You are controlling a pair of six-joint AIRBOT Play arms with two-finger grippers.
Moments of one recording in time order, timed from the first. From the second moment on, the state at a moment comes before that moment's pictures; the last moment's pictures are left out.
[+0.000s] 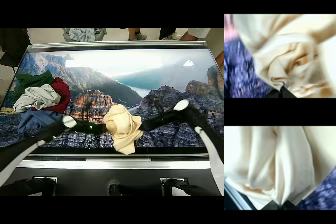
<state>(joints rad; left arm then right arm) -0.50 -1.35 0.89 0.71 -0.69 -1.44 -0.01 -1.33 0.99 -0.87 1.27 0.79</state>
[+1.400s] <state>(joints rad) -0.10 -1.05 1.26 1.25 -0.88 -1.60 -0.01 -0.87 0.99 -1.22 1.31 1.00</state>
